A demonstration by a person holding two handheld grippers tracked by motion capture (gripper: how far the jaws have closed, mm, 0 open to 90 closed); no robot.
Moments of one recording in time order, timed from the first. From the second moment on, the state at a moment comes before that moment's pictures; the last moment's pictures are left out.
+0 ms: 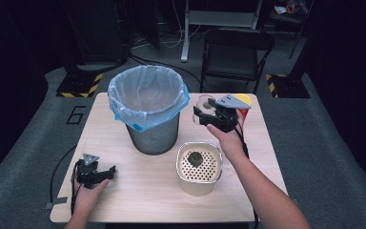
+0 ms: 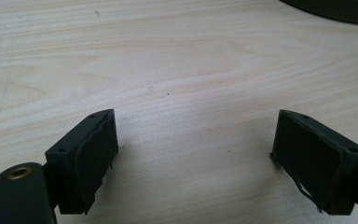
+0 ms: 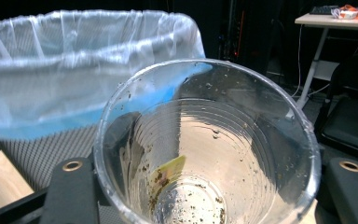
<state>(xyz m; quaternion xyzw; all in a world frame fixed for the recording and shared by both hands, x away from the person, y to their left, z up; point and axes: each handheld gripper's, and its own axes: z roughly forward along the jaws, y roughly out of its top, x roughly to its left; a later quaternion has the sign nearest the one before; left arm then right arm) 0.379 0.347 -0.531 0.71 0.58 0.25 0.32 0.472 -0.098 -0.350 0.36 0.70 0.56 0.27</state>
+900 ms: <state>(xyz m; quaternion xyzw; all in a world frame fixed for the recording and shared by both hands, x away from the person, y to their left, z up) 0.379 0.347 -0.531 0.71 0.58 0.25 0.32 0.465 -0.104 -0.310 0.34 0.71 0.55 0.28</state>
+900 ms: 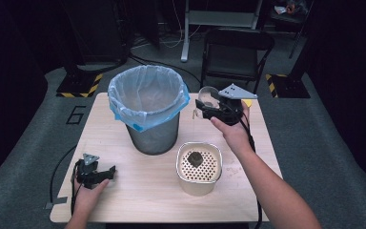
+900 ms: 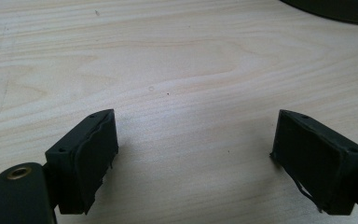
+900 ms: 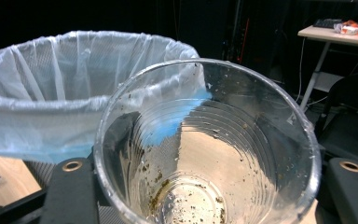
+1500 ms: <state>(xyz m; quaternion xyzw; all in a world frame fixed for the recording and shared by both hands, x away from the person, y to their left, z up) 0.379 0.347 -0.531 0.71 0.58 0.25 0.32 0.454 -0.100 -0.291 0.32 0.72 0.55 0.27</state>
